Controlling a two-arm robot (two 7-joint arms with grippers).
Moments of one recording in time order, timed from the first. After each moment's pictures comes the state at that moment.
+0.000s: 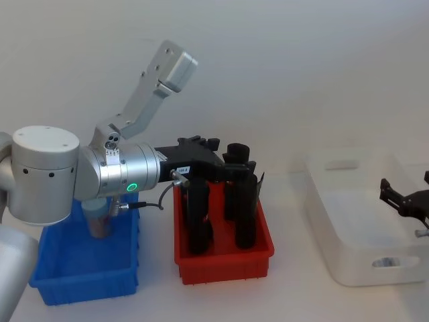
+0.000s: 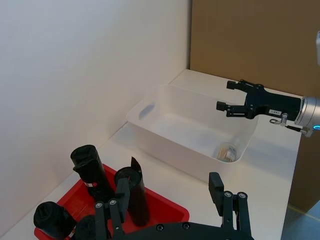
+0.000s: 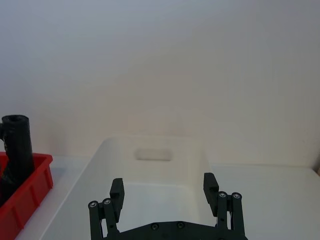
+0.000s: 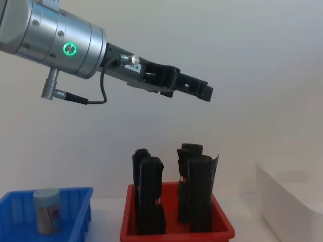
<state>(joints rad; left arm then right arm) -0.61 0.31 0.36 -1.59 -0.28 0.76 -0.64 0.17 0.39 -0.13 -1.44 0.34 0.05 0.04</state>
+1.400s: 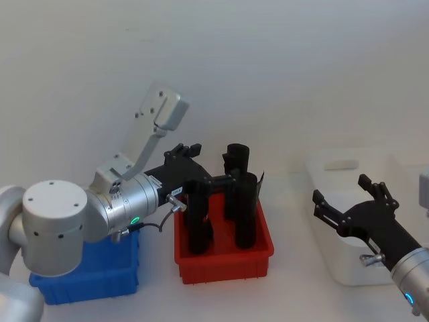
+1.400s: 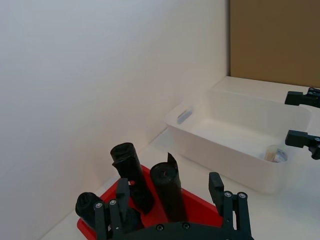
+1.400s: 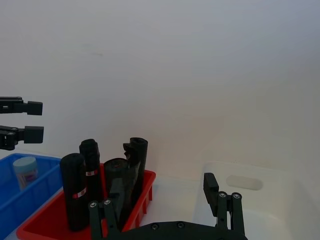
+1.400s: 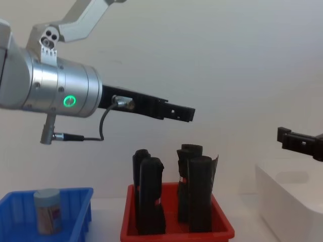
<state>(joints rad) -0.48 0.33 0.39 -1.60 -0.25 0.50 -0.42 -0.01 0.34 -0.22 -1.76 0.29 0.03 0.06</state>
